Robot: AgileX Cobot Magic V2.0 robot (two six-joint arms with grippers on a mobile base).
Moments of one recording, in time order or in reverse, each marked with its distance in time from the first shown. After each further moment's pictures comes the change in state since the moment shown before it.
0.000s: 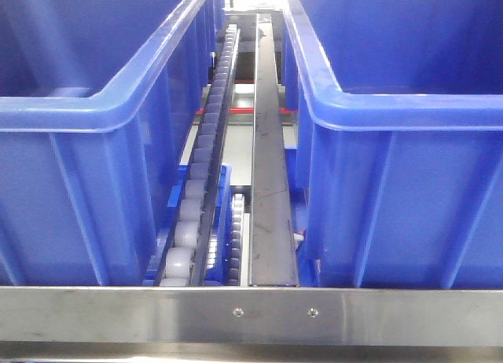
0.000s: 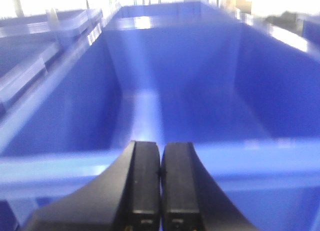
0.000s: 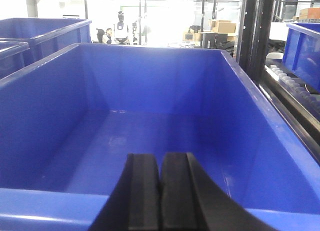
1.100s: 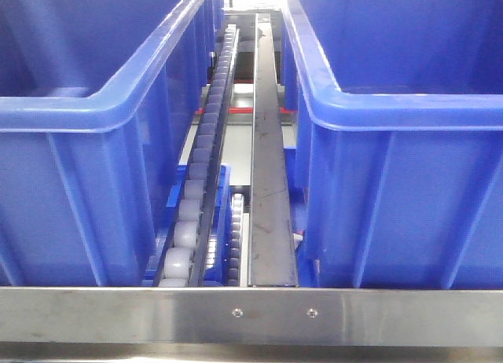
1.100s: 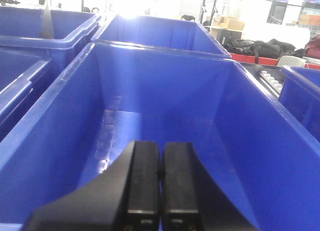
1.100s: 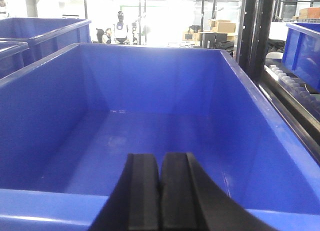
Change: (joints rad) left arm 0.000 0.188 -0.216 -0.494 0.053 0.307; right arm 0.000 0.000 -0.002 0.000 0.001 0.000
